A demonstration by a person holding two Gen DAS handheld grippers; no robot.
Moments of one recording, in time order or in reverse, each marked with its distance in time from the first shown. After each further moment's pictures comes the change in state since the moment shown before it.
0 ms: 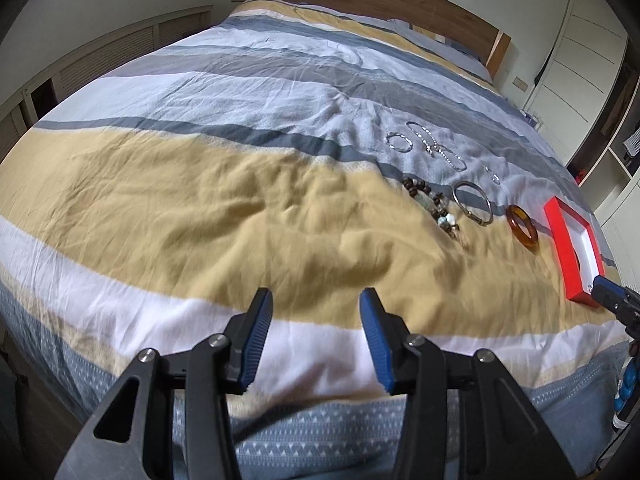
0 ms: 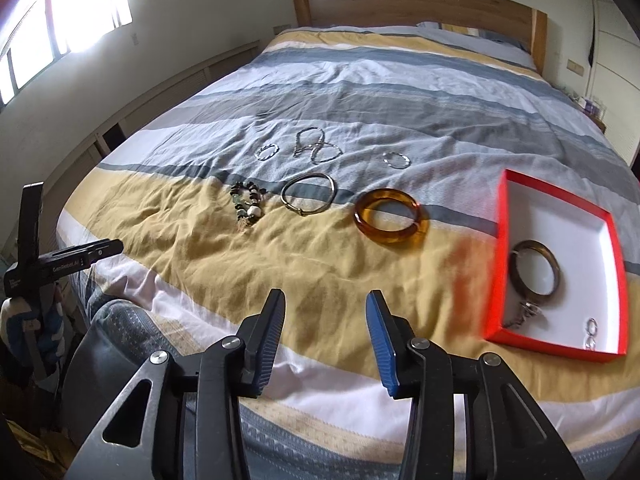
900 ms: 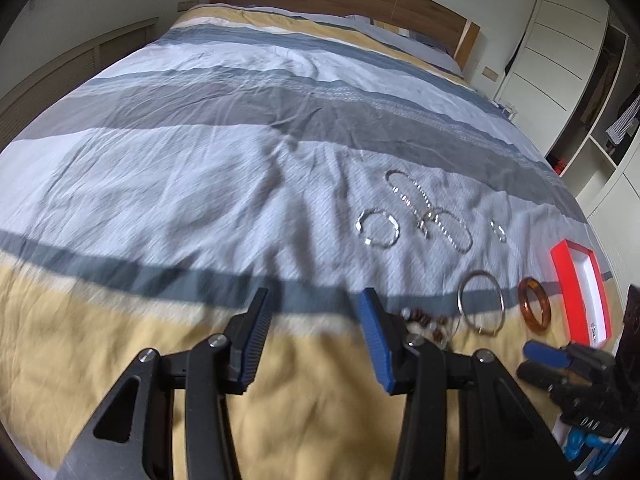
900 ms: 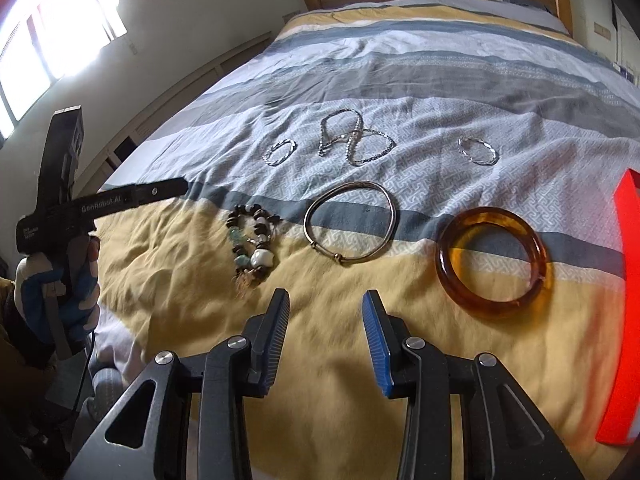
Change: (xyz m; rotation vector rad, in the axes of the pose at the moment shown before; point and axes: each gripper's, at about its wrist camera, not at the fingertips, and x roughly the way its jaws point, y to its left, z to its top) left arm 0.110 -0.039 0.130 0.109 -0.003 -0.123; right arm 0.128 0.010 0.051 0.084 0.045 0.154
